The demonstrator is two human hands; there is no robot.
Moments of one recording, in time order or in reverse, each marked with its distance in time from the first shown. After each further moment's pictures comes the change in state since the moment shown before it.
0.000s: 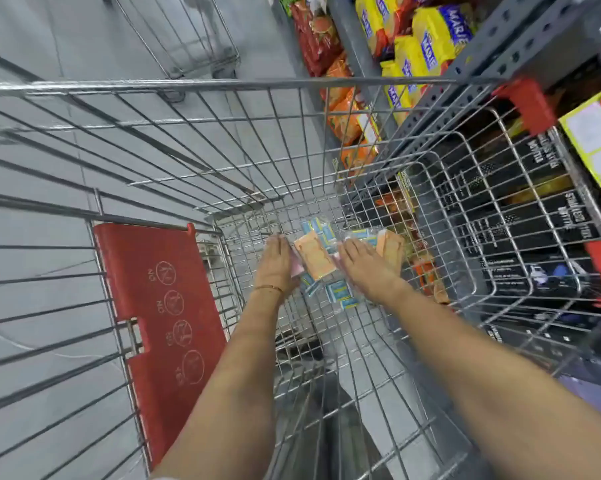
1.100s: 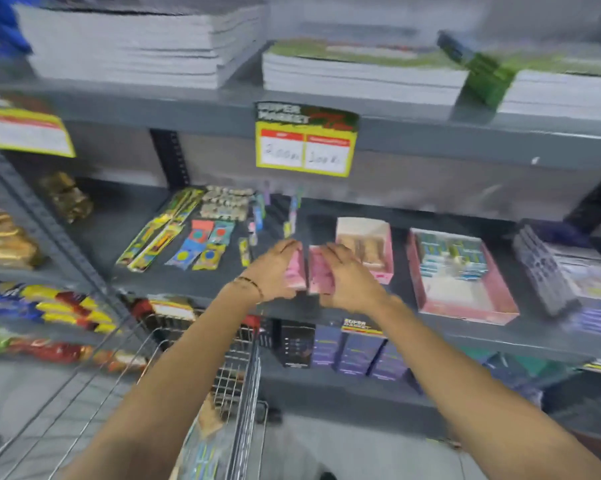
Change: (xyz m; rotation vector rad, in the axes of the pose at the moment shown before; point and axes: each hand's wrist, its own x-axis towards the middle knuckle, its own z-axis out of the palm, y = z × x) left_hand -0.191 0.515 -0.172 0.417 -0.182 1.372; right_hand -0.493 0.120 -0.063 0.801 0.762 1.112
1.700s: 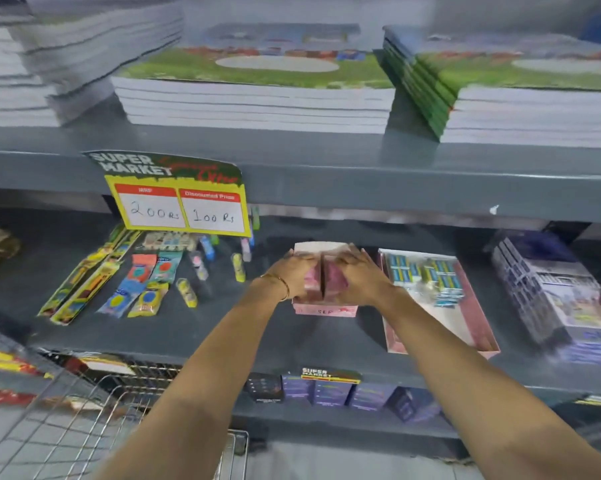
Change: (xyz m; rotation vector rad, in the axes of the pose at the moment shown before) left_hand 0.148 0.057 0.043 0.172 -0.171 0.034; right_hand 0.055 0.137 -0.019 -0.124 -0.188 0.152
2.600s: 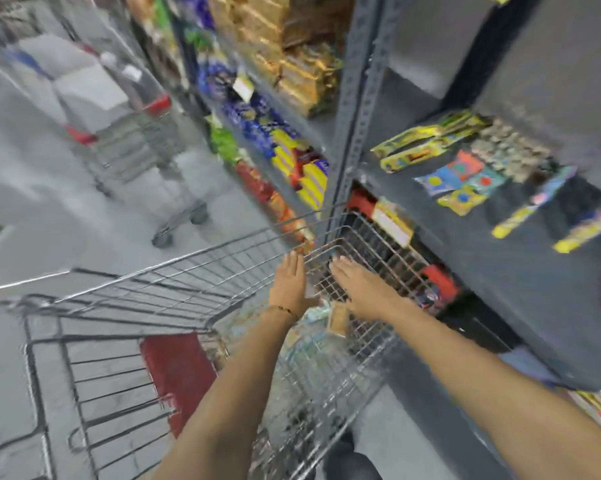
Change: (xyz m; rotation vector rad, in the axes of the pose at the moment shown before) left_hand -0.428 -0.177 0.185 -0.442 0.182 -1.068; right_hand -0.036 -0.396 0.203 -0.372 -0.304 -0.991
